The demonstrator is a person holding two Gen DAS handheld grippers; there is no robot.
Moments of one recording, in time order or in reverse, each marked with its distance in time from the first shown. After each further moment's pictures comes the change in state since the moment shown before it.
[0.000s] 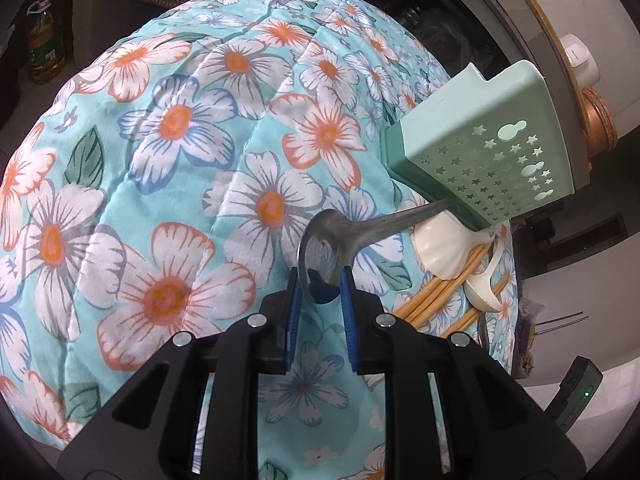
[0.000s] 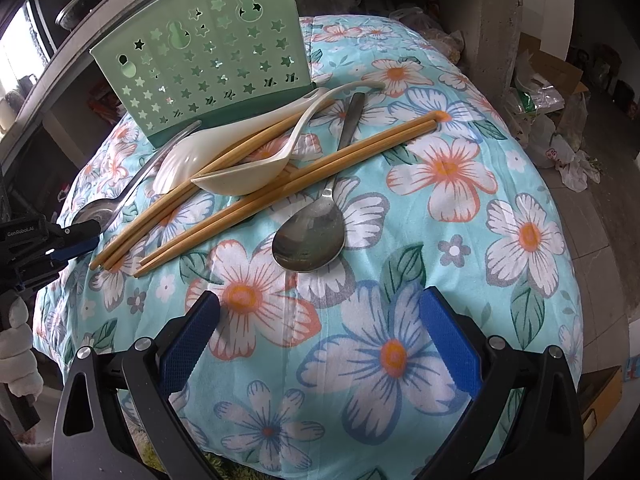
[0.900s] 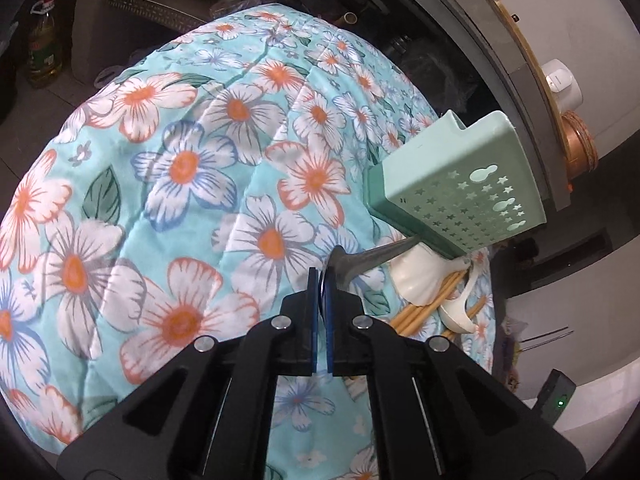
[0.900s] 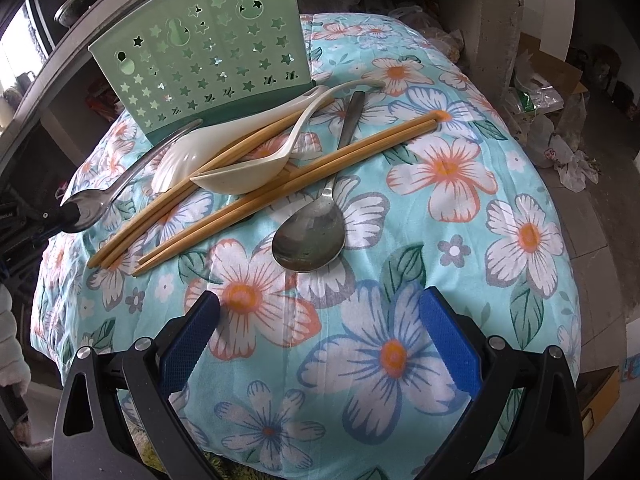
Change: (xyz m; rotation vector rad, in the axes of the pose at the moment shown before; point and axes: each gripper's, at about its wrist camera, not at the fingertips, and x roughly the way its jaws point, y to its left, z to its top) left arm -0.020 0.005 0.012 -0.023 -0.091 -0.066; right arm 0.001 0.001 0.000 -0.003 0.005 -0.012
